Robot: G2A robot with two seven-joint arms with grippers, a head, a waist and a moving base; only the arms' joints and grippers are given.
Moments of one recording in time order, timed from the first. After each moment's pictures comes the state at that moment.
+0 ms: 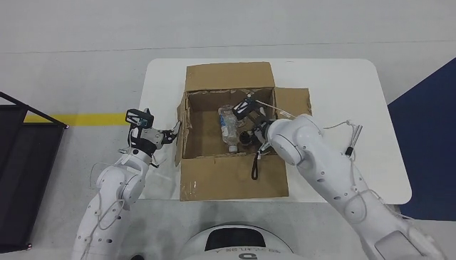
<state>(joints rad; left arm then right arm) 1.69 -1.25 -1.49 -1.71 1.33 -0.24 -0.04 -1.12 -1.18 0.90 -1.84 -1.18 0.03 1.27</state>
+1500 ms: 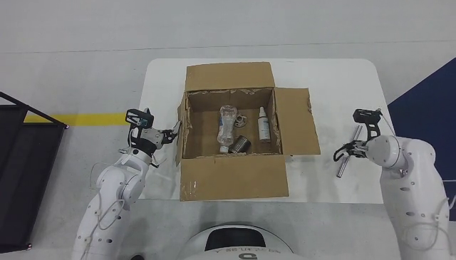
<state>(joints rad) 1.69 -1.25 -1.49 -1.71 1.33 -0.24 -0.04 -1.52 -1.08 1.71 -1.73 -1.13 0.14 1.33</state>
